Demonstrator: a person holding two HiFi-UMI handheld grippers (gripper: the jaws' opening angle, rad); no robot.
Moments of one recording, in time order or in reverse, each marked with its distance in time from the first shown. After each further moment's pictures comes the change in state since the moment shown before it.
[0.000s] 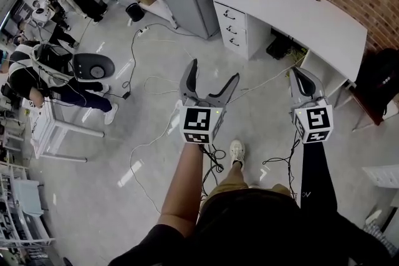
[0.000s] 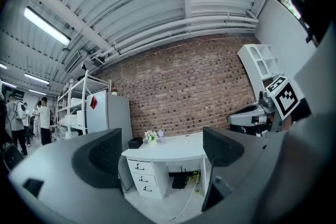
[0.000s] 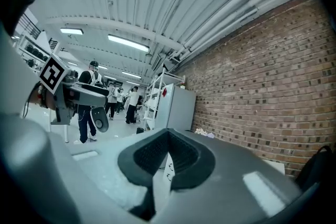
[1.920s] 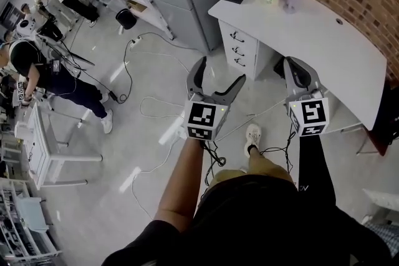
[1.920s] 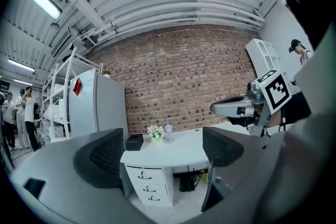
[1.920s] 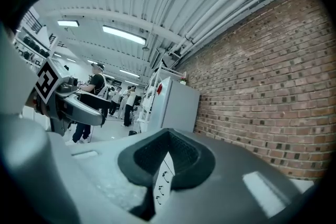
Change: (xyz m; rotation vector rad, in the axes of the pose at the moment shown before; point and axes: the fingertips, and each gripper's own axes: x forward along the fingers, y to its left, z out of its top) left arm 0.276 0.169 -0.062 -0.015 0.069 -0.115; right arm 0.336 -0.062 -0.007 -0.029 -0.030 0.001
